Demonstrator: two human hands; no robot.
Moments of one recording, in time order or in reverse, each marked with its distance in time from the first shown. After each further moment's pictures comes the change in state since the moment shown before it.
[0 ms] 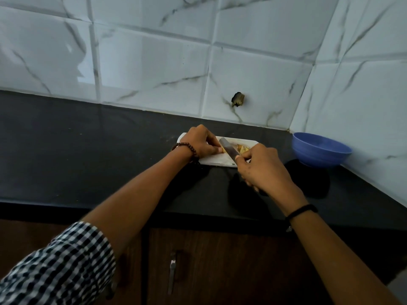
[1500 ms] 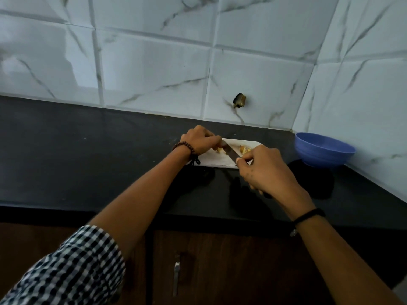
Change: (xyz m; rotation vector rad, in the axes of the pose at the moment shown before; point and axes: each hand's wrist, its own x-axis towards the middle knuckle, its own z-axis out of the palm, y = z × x) left_hand -0.001 0.006 -0.007 -0.070 0.004 -0.160; right_hand -0.012 -0.008 -0.009 0.005 -0.032 -0.019
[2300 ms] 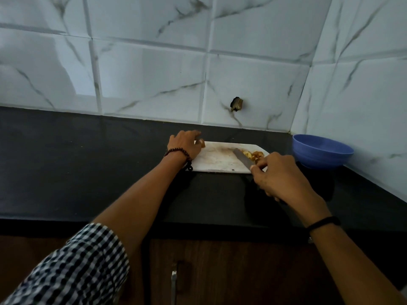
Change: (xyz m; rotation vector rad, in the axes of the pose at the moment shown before) left_hand 0.022 -0.028 -0.001 0.378 0.151 -0.002; right_hand 0.013 0.036 -0.007 -0.072 -0.031 0.095
